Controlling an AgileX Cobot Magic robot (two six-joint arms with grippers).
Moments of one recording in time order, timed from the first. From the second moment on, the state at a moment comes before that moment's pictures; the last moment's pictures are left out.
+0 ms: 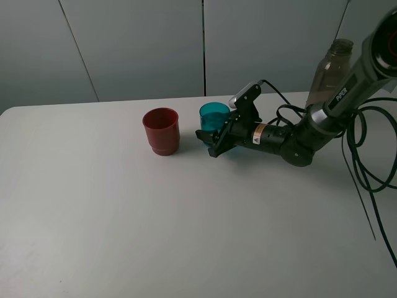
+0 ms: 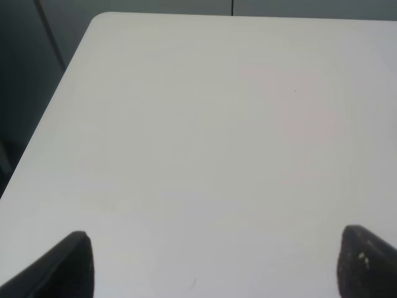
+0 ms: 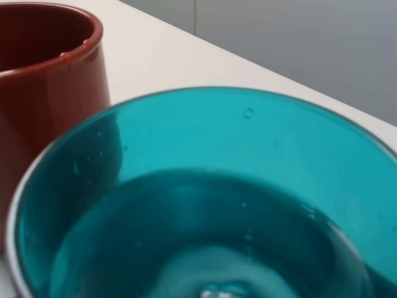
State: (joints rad) left arm 0.07 0.00 -0.52 0.10 1.11 -0.09; right arm 0.33 2.40 -1.05 -0.63 -0.99 0.18
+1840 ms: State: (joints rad) left arm 0.07 0.00 -0.52 0.10 1.11 -0.09; right arm 0.42 2.26 -1.26 -0.70 -0.56 0.08
